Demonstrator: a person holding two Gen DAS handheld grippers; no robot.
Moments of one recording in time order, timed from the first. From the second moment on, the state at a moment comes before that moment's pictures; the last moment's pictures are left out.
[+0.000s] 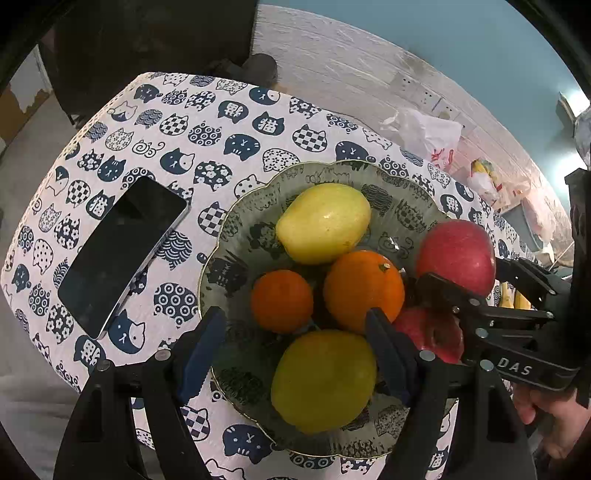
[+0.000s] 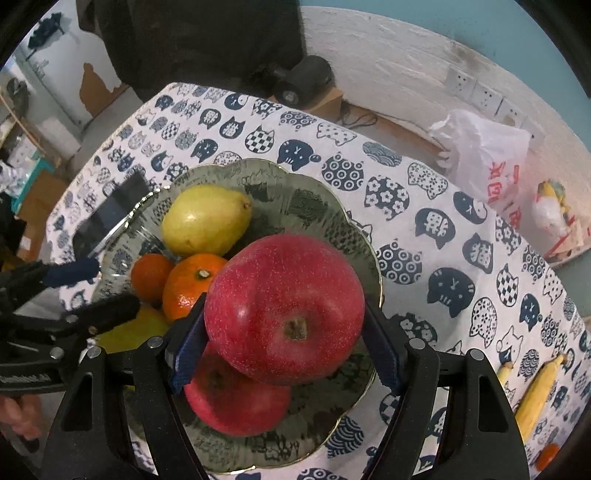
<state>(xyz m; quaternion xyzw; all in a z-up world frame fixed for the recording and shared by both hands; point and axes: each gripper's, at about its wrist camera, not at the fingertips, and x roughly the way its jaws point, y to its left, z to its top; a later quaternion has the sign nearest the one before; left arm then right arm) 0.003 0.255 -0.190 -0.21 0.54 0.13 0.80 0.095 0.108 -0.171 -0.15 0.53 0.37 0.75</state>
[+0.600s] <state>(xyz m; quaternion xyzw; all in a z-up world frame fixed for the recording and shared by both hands) 0.000 0.231 -0.168 -0.18 0.54 0.11 0.82 0.095 0.083 -0.134 -0.12 0.52 0.37 0.76</state>
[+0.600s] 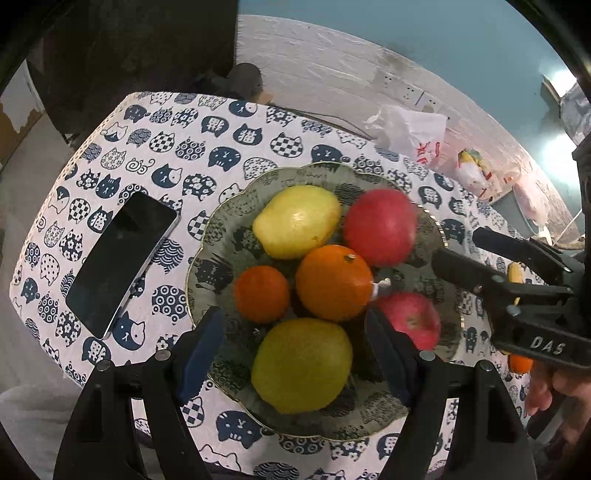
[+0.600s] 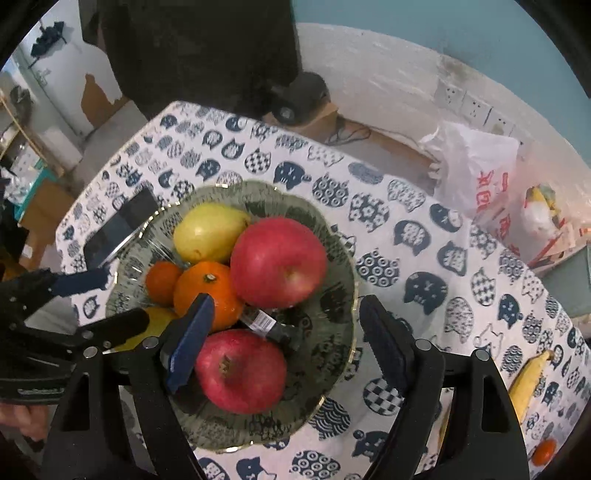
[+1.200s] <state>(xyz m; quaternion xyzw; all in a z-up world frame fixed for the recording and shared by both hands) -0.007 0.154 -0.114 -0.10 0.52 0.06 0.85 0.076 -0.004 -0.069 -0.11 0.48 0.33 0.81</state>
